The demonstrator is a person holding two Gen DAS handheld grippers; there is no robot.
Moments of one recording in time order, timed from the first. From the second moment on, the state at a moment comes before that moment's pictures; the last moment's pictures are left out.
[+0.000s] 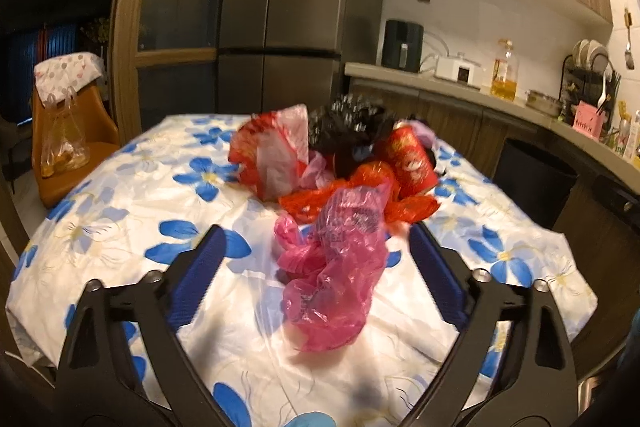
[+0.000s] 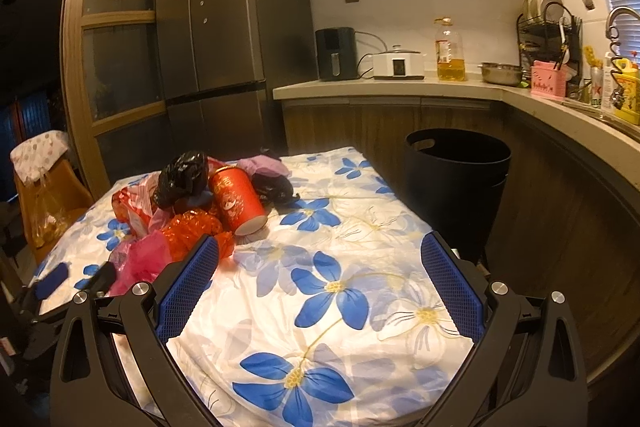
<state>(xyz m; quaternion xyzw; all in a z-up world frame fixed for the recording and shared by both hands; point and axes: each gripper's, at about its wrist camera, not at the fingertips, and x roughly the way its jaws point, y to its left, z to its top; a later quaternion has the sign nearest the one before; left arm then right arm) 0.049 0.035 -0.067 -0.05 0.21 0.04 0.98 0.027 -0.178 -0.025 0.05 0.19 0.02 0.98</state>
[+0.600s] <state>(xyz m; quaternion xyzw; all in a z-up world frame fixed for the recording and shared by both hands) 0.056 0.078 -0.075 -0.12 0.22 0.03 0.97 0.091 -0.116 -0.054 0.04 0.22 0.12 0.97</state>
